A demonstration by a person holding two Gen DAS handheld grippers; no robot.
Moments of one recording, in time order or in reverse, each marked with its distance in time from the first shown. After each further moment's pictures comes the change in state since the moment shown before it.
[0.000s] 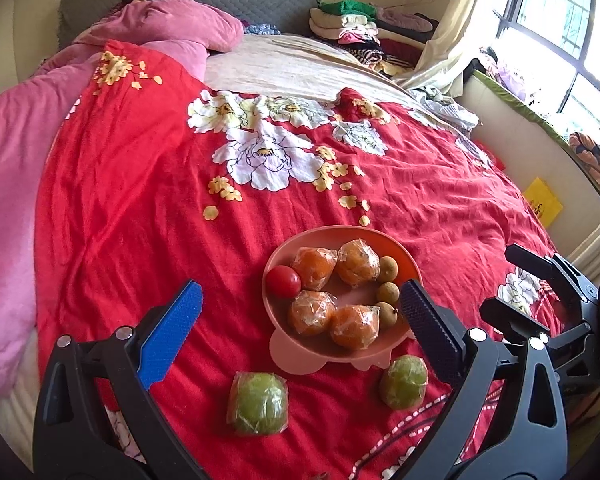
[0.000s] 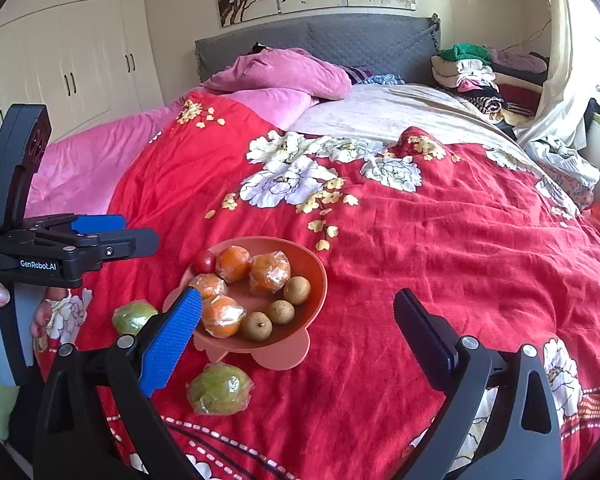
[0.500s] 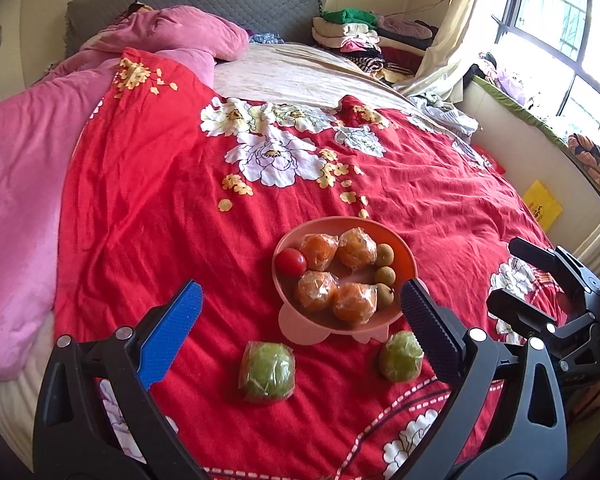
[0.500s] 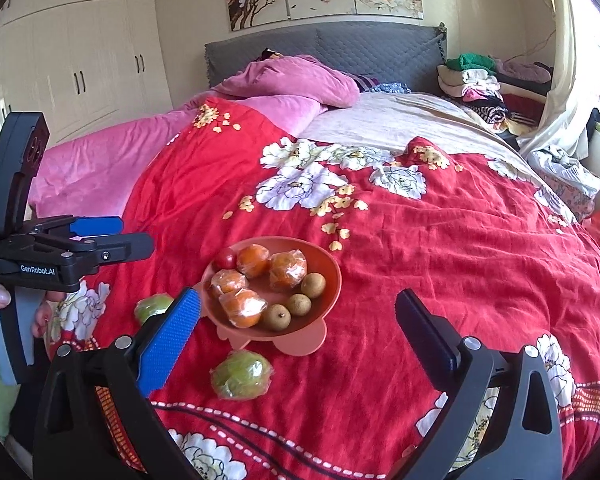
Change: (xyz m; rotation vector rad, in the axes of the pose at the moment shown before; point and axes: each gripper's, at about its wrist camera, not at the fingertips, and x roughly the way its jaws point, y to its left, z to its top) left arm -0.029 0.001 -0.018 0.004 -0.030 0.017; right arm -0.026 0.018 -0.005 -0.028 -0.018 0.014
